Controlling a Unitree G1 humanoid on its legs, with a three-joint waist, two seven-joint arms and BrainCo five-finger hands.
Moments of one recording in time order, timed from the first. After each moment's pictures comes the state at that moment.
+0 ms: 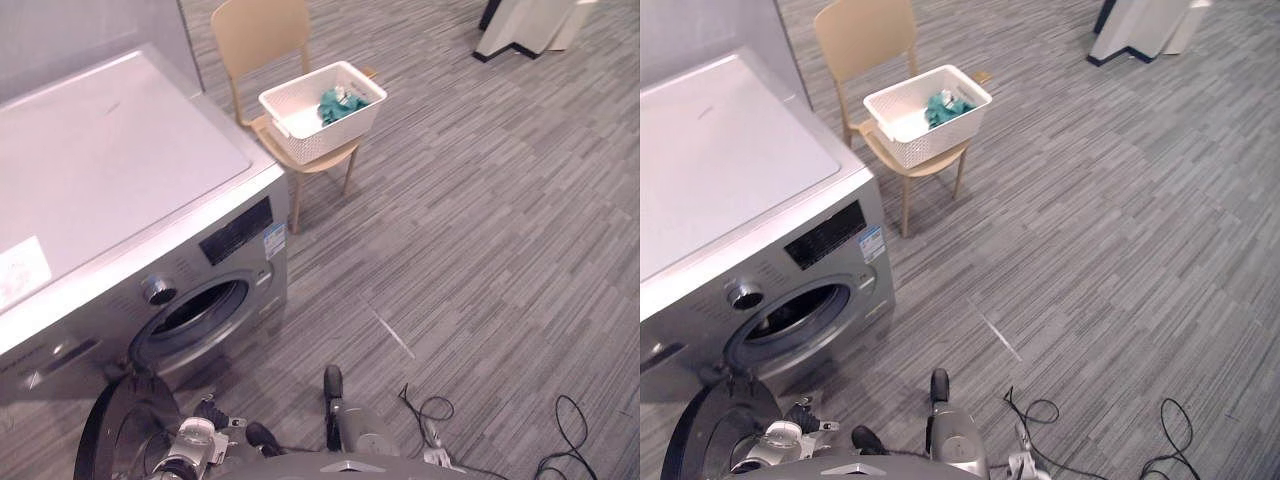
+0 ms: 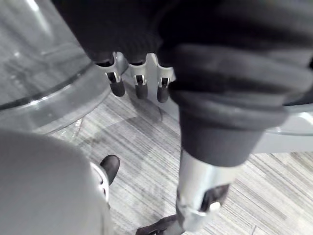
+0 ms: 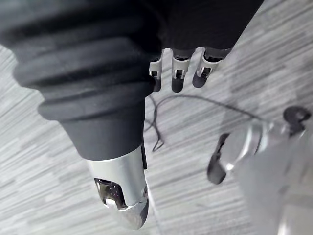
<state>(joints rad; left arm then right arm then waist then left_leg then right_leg) -0.05 0.08 0.03 1.15 0.25 0.03 0.11 0.13 0.00 -0.56 1.07 0.77 -0.04 -0.11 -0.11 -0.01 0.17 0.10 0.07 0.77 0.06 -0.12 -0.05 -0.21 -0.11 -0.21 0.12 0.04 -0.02</state>
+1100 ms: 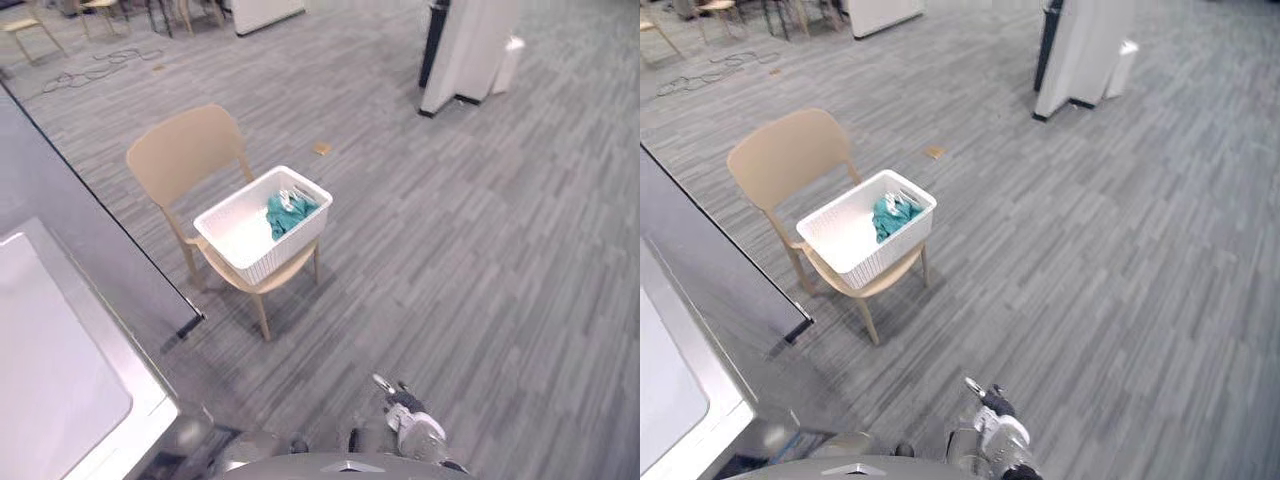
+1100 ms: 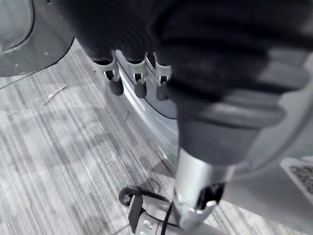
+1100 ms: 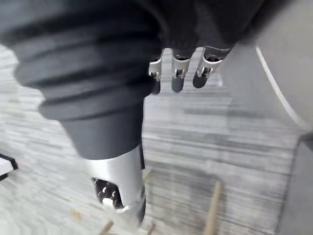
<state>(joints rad) 0.20 0.06 0.26 1.13 0.08 0.13 0.09 0.02 -0.04 -0.33 0.97 0.50 -0.04 0.00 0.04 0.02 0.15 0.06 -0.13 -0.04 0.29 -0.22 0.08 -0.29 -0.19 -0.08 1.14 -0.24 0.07</state>
